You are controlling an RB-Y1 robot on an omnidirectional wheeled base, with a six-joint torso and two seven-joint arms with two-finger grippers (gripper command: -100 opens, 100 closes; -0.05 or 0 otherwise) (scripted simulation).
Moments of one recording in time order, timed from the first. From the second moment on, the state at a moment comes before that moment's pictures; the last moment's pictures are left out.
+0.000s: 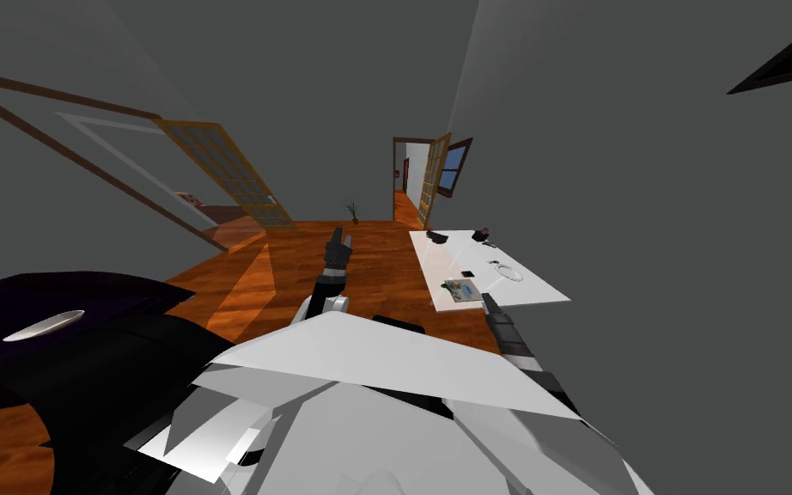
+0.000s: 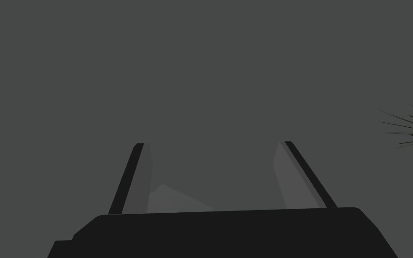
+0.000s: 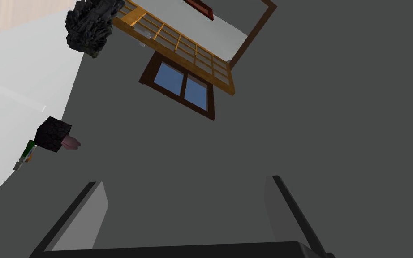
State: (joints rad) left arm 0.54 0.00 -0.01 -2.28 -0.11 -0.43 0.05; right arm 0.92 -0.54 0.02 -2.17 -0.17 -0.43 0.30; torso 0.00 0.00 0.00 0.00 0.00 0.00
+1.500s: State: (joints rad) left arm 0.54 0.00 -0.01 -2.28 -0.11 -0.43 0.05; right arm 1.20 -1.00 -0.06 -1.99 -0.40 -0.41 0.51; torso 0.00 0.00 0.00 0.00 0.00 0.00
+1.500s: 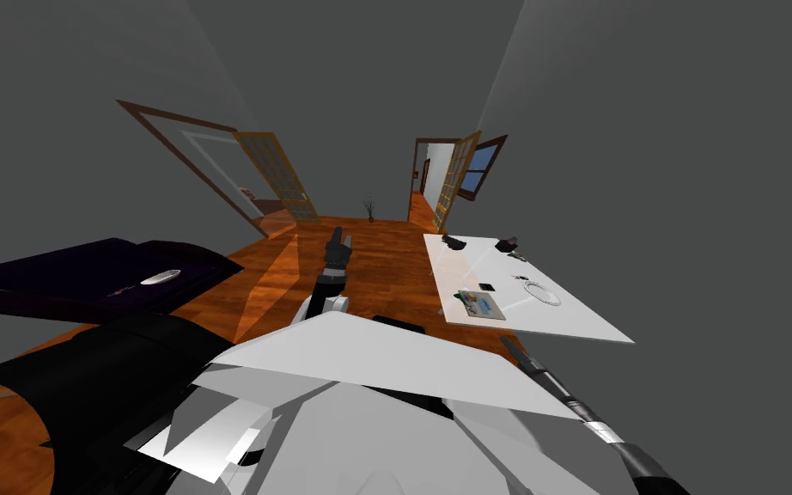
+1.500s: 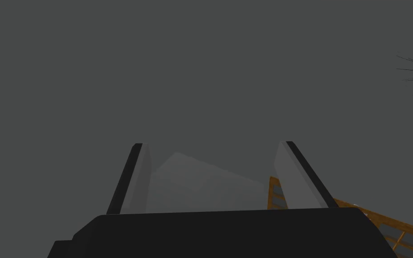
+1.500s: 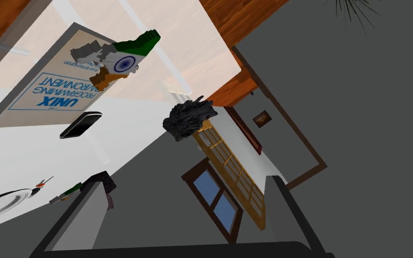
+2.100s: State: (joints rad) left arm 0.54 0.00 -0.01 -2.28 -0.11 -0.43 0.05; right arm 1.29 -1.18 -0.09 -1.92 -0.49 -0.39 0.60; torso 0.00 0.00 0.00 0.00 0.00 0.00
